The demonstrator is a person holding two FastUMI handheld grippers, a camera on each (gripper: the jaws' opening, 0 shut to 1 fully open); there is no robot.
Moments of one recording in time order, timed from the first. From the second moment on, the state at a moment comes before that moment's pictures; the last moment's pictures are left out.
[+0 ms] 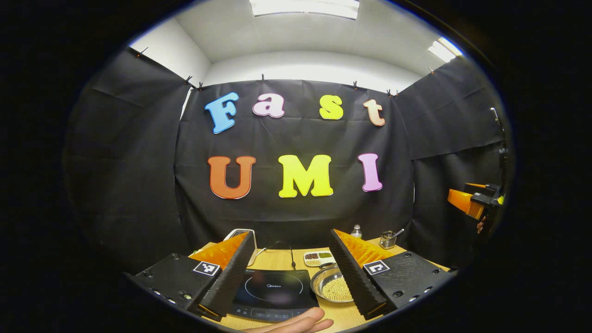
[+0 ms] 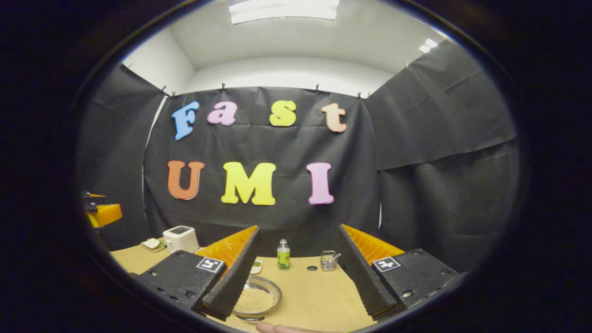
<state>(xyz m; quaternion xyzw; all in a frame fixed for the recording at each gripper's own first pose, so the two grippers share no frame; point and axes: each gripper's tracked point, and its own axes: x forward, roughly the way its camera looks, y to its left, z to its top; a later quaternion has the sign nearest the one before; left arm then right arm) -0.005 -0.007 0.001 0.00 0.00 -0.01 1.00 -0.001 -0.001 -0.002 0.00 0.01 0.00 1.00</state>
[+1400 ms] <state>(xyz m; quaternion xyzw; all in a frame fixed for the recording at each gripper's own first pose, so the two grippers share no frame) -0.005 -0.003 -0.037 0.02 0.02 -0.01 1.00 0.032 0.106 -0.211 -0.05 0.23 0.16 0.96</state>
